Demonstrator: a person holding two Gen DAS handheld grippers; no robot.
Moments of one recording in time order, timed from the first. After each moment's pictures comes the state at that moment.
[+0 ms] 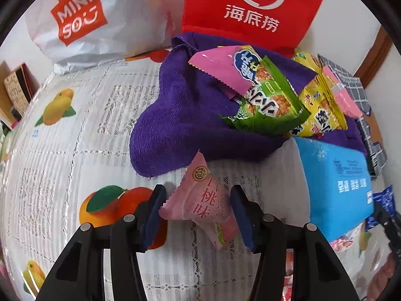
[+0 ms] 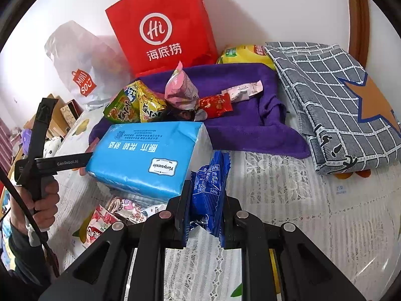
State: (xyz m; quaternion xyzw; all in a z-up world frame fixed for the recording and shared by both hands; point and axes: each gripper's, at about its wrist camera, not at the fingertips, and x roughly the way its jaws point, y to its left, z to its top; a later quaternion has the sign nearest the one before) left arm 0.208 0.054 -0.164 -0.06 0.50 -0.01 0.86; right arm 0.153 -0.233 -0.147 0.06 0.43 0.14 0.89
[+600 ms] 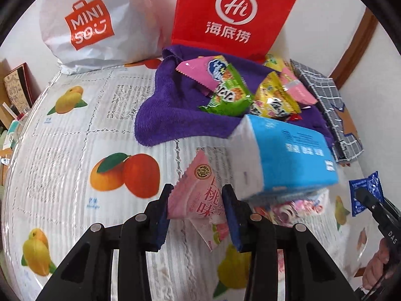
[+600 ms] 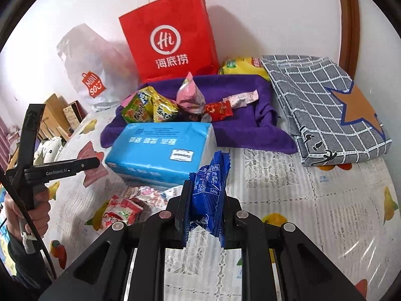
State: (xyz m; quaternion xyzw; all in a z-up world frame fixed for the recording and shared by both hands) left arm 0.145 0.056 -0.131 -0.08 0.47 -0.05 0.87; right arm 0.107 -0.228 -0.118 0.04 0.40 0.13 0.91
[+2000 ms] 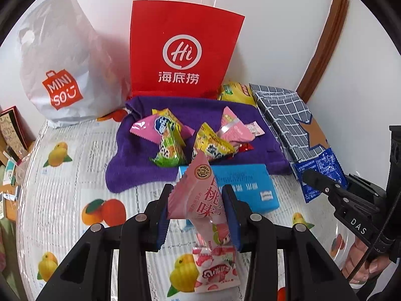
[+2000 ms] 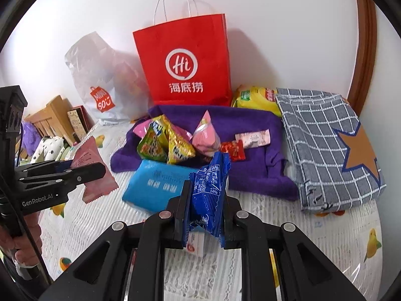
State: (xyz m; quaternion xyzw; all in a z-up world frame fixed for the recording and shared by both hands) left arm 0.145 0.005 -0.047 -0.05 0.42 -0.09 0.90; right arm 0.143 -0.204 -0.060 0.01 0.38 0.14 0.91
